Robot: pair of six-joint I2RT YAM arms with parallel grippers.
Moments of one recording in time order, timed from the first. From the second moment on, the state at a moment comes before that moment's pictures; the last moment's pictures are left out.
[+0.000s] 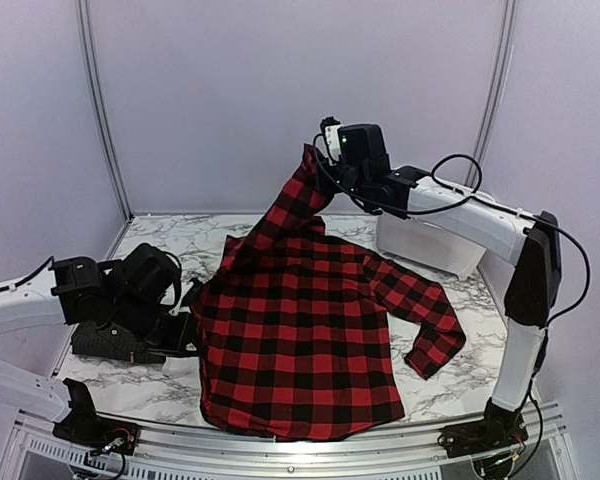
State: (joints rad) left arm -0.93 1.07 0.83 -0.79 0.14 -0.75; right arm 0.73 1.90 1.80 -0.21 0.39 0.07
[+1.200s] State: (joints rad) left arm -1.10 1.66 1.08 -0.67 0.41 -0.54; right arm 0.57 1.83 1.61 -0.16 0.16 0.05
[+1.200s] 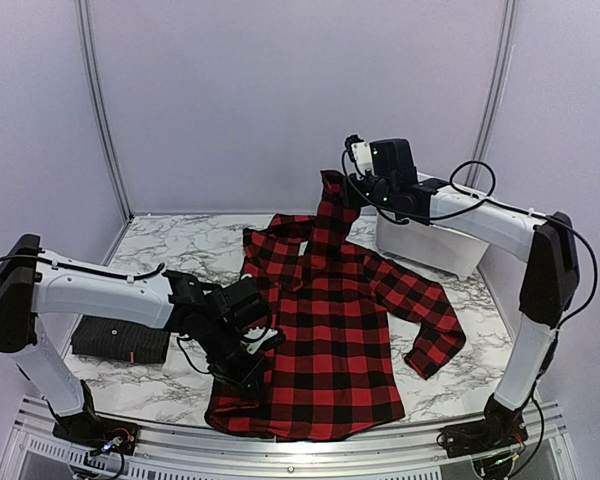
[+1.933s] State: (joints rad) left arm -1.08 1.54 1.01 -0.59 0.43 -0.60; right arm 0.69 1.72 1.43 -0.11 -0.19 0.01
